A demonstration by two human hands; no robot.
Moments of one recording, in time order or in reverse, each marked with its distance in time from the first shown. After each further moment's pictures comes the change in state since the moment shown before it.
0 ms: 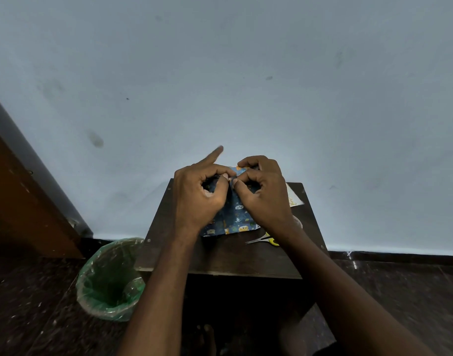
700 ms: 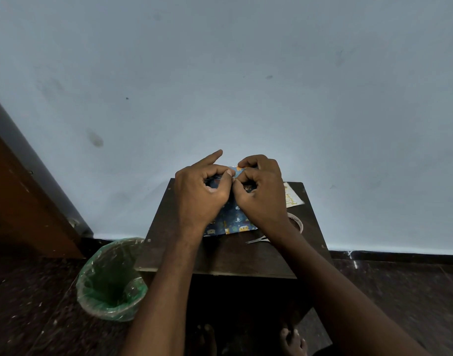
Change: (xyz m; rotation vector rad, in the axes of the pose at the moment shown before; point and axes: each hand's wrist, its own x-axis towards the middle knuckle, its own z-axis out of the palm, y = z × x) left_hand 0.001 0.002 0.010 0.011 0.084 -0.104; right_hand -0.001 0.000 0.013 -0.052 0.107 -0.020
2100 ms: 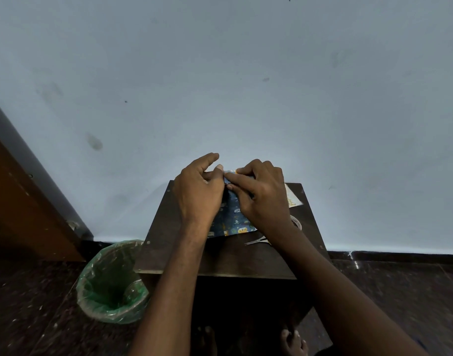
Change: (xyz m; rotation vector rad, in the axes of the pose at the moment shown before) left_hand 0.005 0.025 0.004 0.086 0.045 -0.378; right_hand -0.002 0.018 -0.007 -0.289 0.007 -0.354
